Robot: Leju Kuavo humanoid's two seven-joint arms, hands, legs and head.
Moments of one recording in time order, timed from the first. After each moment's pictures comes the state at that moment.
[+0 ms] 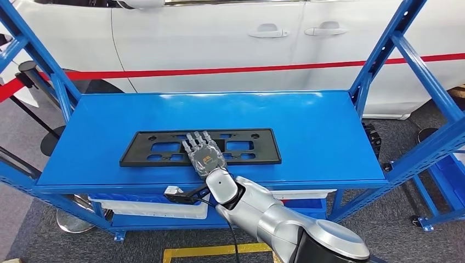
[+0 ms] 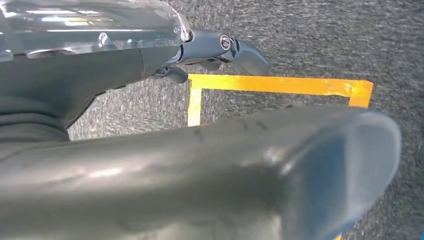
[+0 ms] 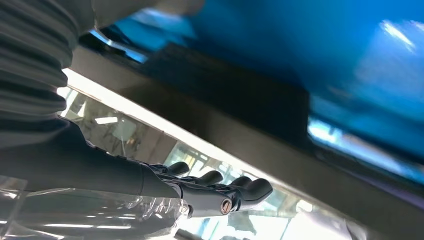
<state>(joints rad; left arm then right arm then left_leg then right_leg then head) -0.08 -0.06 1.26 -0.22 -0.98 0.04 -0.27 -0.88 0.36 1.27 -0.34 1.14 -0.28 0.32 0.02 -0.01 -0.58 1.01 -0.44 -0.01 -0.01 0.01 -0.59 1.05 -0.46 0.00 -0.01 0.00</state>
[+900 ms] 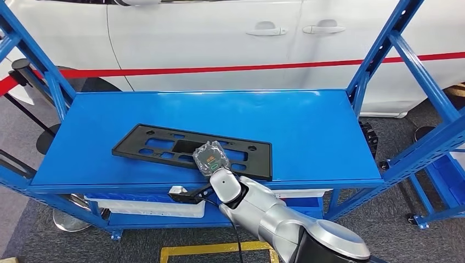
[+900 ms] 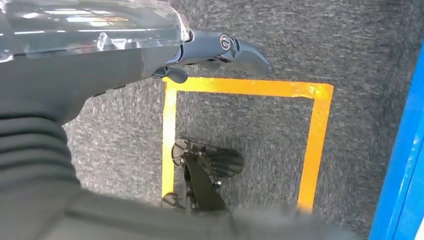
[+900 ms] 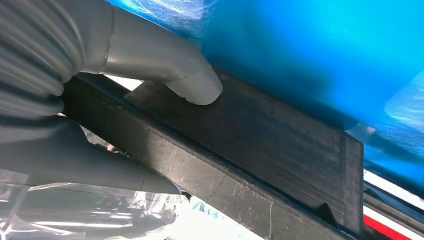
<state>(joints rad) -0.08 -0.06 1.26 -0.22 -0.98 0.01 -0.39 -0.88 0.35 1.26 -0.30 1.13 -0.30 0.29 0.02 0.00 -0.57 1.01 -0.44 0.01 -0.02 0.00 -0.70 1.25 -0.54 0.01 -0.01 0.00</state>
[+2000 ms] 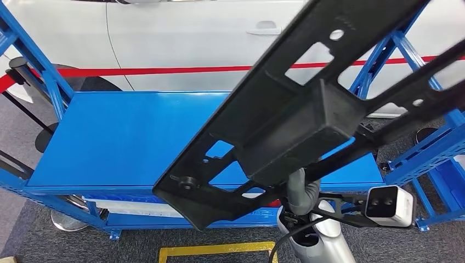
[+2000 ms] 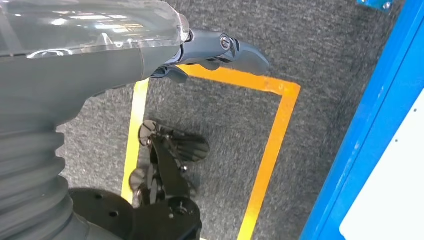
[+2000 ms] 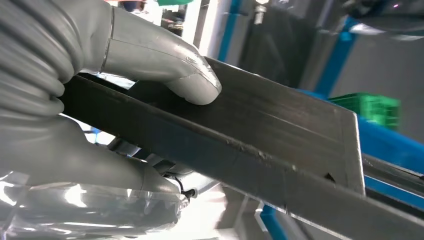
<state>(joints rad) -0.07 -0.07 1.33 -0.22 -0.87 -0.05 -0.50 -0.27 0.10 0.45 -1.75 -0.32 0.42 -0.70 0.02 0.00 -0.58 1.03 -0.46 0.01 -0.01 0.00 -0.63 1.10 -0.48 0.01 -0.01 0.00</state>
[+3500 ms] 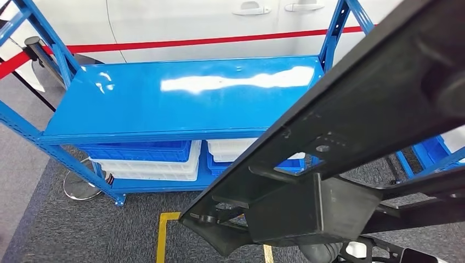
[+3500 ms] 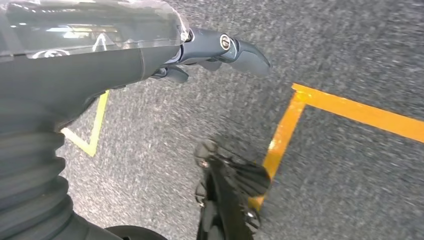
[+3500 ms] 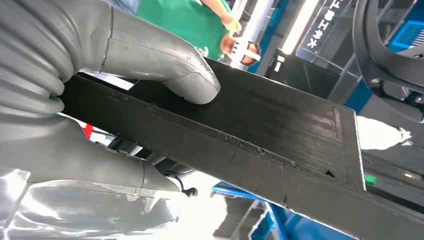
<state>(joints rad) -0.06 -0.04 1.40 -0.24 -0.88 0.10 -0.16 -0.08 -0.08 0.44 -1.99 -0.14 0.39 -0.69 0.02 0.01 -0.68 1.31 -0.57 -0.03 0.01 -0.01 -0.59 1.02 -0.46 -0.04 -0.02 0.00</state>
